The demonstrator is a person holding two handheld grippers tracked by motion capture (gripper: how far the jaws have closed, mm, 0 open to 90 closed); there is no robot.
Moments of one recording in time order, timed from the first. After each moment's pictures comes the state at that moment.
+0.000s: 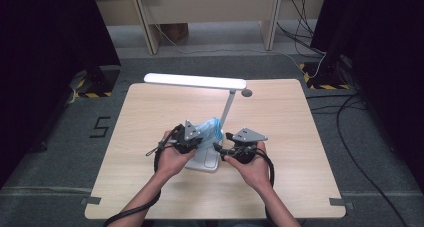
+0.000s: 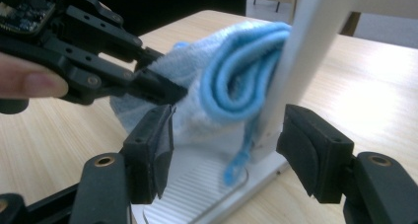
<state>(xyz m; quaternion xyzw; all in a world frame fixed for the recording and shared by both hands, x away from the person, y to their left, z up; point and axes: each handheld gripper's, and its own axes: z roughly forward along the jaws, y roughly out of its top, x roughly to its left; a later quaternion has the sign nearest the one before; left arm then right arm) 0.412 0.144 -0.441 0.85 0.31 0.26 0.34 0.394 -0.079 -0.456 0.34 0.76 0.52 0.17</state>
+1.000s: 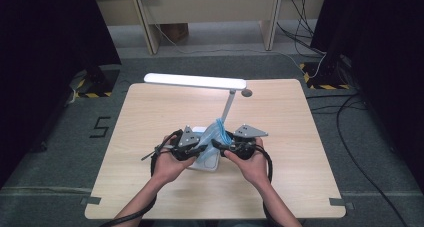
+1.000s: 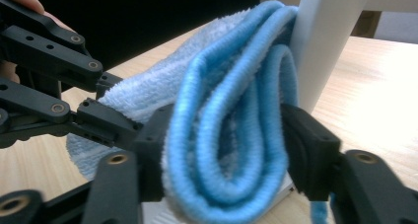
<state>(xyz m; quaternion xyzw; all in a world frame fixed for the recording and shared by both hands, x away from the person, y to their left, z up) 0.389 0.145 -0.431 0.85 0.27 0.20 0.40 0.407 -0.078 -0.459 0.34 0.75 0.55 0.13</state>
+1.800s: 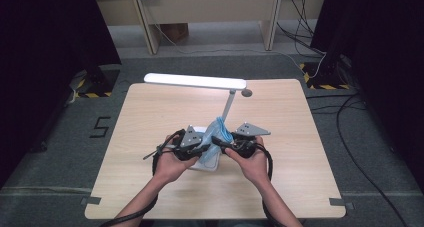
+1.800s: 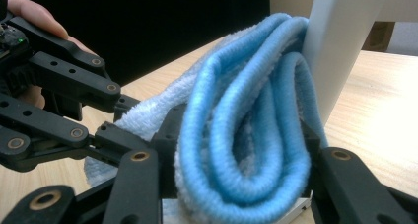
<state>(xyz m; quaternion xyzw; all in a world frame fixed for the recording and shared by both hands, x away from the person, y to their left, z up) 0.388 0.139 -0.427 0.85 0.25 0.20 0.41 0.409 -0.080 -0.453 0.34 0.73 0.58 0.12</state>
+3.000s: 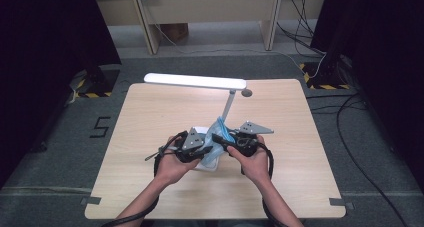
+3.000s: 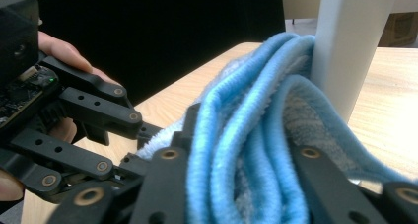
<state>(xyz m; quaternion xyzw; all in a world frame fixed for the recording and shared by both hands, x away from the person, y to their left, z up) 0.384 0.134 -0.428 0.86 0.24 0.20 0.41 0.408 -0.083 -0.447 0.34 0.72 0.60 0.08</state>
